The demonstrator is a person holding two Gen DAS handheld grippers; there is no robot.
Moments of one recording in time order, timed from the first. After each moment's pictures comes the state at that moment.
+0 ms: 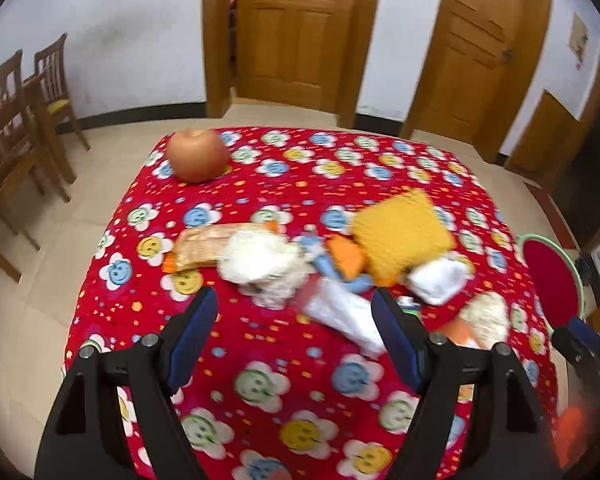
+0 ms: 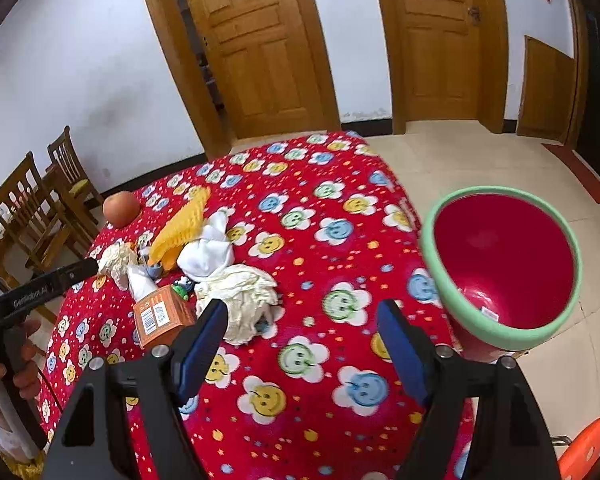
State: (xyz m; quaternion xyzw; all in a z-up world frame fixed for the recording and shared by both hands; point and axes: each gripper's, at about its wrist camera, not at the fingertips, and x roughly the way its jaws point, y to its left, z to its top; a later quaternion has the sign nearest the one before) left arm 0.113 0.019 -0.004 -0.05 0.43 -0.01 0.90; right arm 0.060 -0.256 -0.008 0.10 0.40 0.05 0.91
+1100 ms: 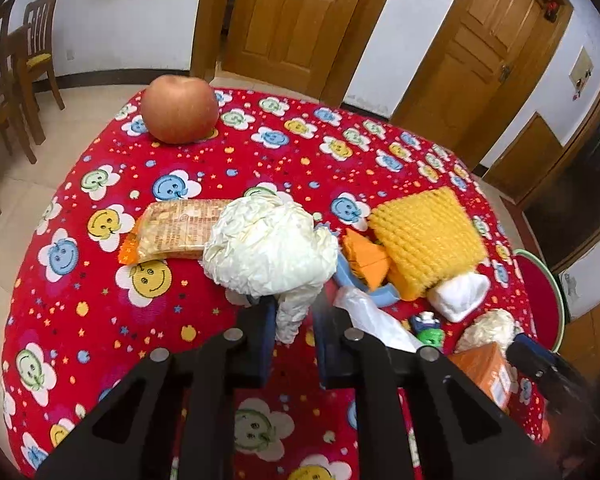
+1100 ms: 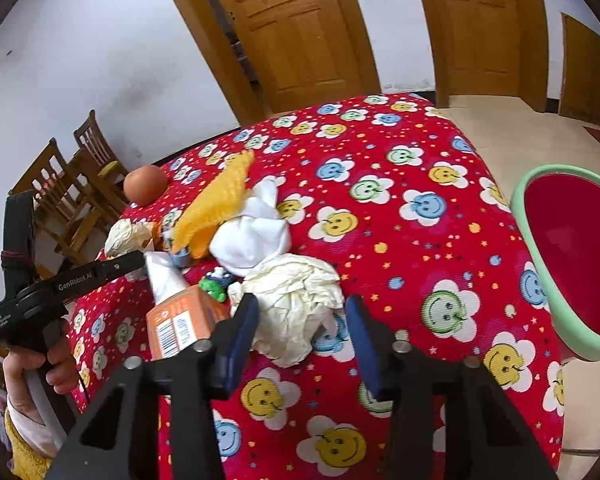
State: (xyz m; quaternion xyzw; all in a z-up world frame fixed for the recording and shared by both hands) left arm 0.146 0.043 -0.049 -0.13 0.45 -0.06 0.88; right arm 0.099 -0.218 -0.044 0.12 0.43 0.12 0.88
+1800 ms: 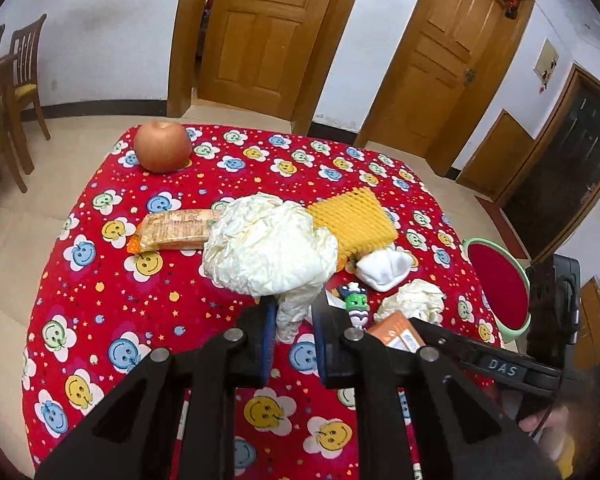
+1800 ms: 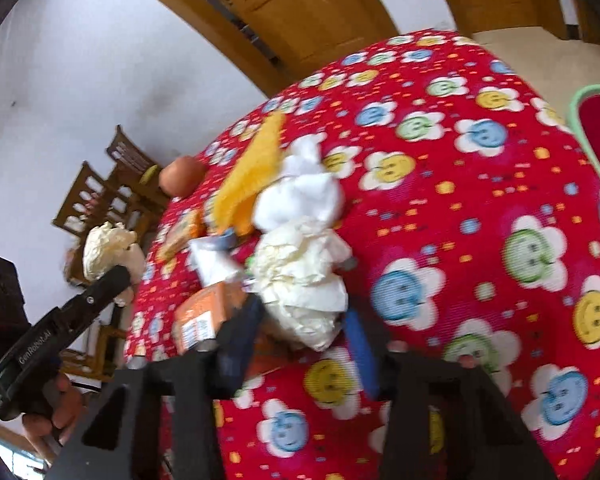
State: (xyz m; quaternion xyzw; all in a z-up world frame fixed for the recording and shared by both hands) left arm 0.083 0.022 0.005 -0.11 0.40 -0.10 0.90; right arm 0.108 -0.211 -0.066 0.24 0.48 0.20 0.82
